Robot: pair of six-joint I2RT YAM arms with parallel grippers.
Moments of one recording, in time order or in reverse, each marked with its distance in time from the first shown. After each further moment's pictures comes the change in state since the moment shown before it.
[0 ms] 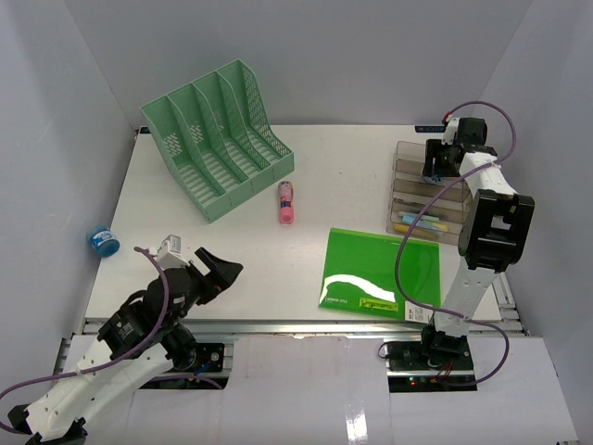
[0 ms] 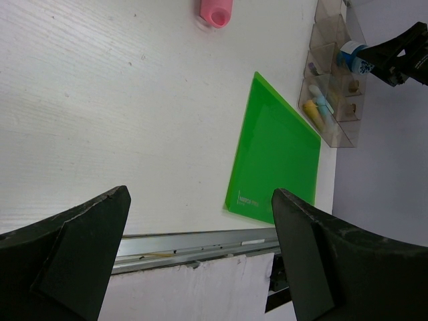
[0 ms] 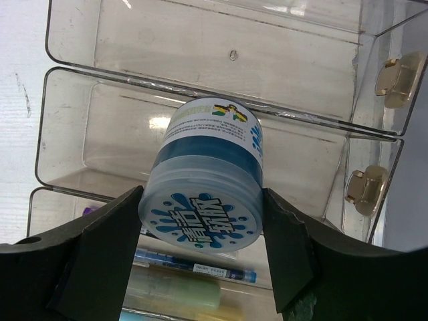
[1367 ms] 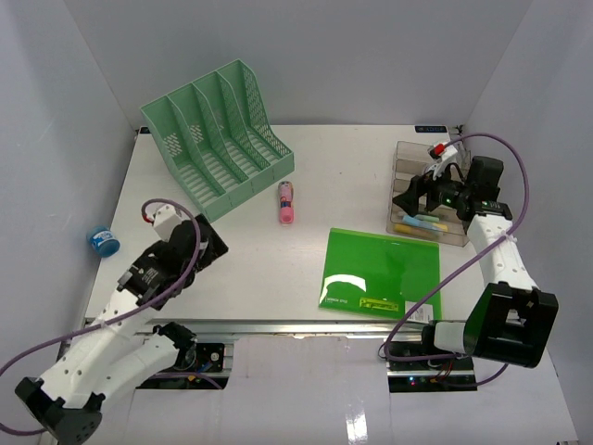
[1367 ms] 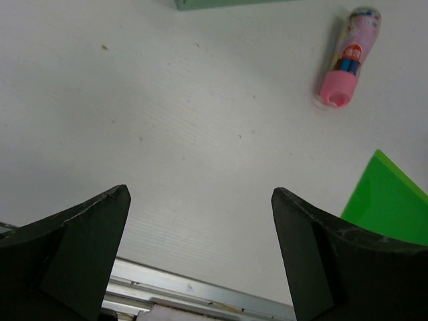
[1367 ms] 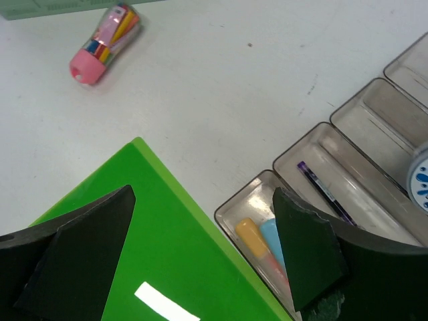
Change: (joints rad) left arm 0.157 0.466 0.291 -0.165 -0.219 0.139; right arm 0.001 -0.683 -0.611 0.165 -0.694 -0.190
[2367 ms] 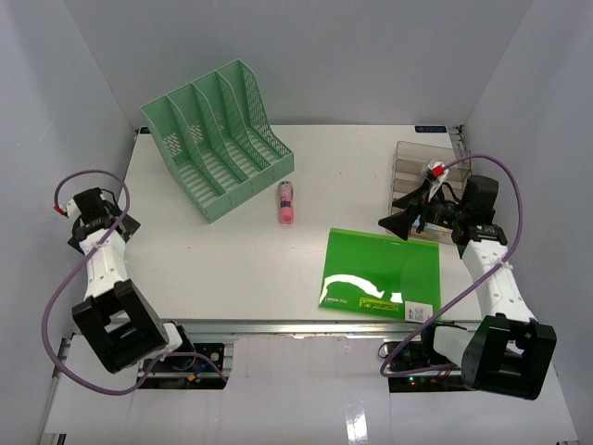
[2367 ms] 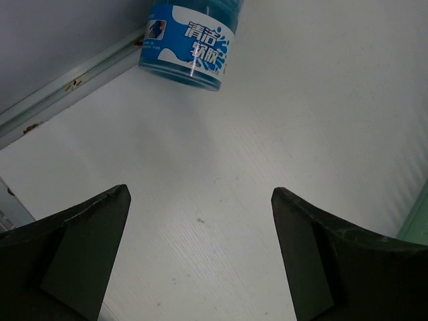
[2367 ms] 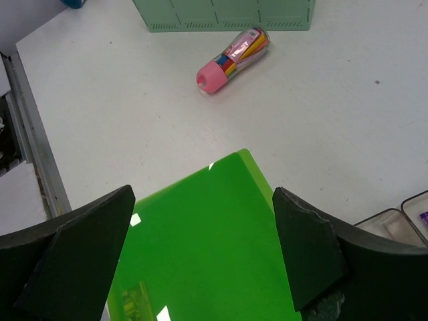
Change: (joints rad) left arm 1.174 0.531 0.091 0.389 0.319 0.553; right arm 0.026 -0.188 -0.197 0.086 -0.321 0.088
